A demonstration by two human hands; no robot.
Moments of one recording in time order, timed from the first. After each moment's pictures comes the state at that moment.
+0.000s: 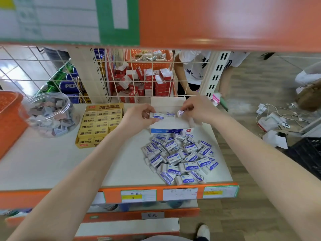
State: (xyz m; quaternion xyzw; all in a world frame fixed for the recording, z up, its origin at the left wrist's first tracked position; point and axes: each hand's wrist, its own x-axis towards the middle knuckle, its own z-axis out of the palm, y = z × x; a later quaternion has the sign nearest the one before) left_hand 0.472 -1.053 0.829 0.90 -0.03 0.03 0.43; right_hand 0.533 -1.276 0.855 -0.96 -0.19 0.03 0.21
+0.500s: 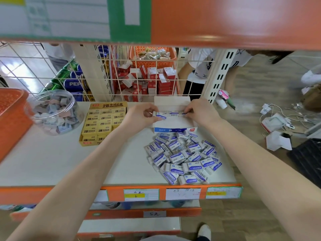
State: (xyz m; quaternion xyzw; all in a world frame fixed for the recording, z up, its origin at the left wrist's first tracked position) left_hand 0.472 -1.051 0.829 0.89 -0.02 0.03 0.46; right_hand 0.539 -1.274 0.831 -0.97 -0.20 -0.02 0.12
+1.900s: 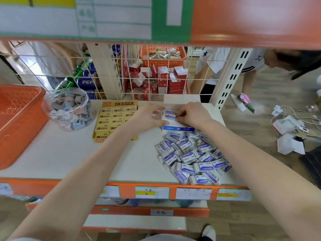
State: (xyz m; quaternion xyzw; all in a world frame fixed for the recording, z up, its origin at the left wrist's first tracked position) left_hand 0.478 -1.035 0.828 0.92 -0.05 -0.05 0.38; right_hand 0.523 -1.221 0.832 -0.96 -0.20 0.05 0.17
